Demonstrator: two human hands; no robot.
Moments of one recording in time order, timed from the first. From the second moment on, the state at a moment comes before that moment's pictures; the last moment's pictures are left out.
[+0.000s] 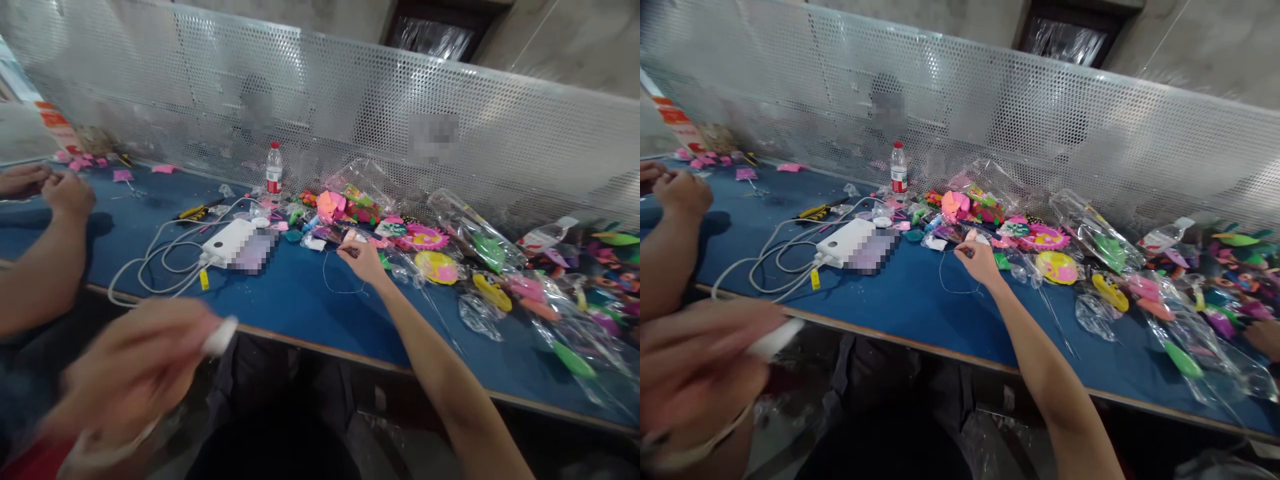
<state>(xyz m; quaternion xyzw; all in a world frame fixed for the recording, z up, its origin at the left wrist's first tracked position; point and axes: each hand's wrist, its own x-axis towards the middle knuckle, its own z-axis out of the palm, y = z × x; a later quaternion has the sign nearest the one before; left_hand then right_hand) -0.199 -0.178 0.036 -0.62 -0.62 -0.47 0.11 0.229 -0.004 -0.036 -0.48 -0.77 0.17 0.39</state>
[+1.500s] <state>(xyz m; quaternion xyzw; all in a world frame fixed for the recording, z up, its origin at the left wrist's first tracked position) -0.048 -0.109 0.006 -0.91 -0.37 -0.19 -0.02 0.228 -0.005 -0.038 -0.49 -0.79 0.15 0.34</state>
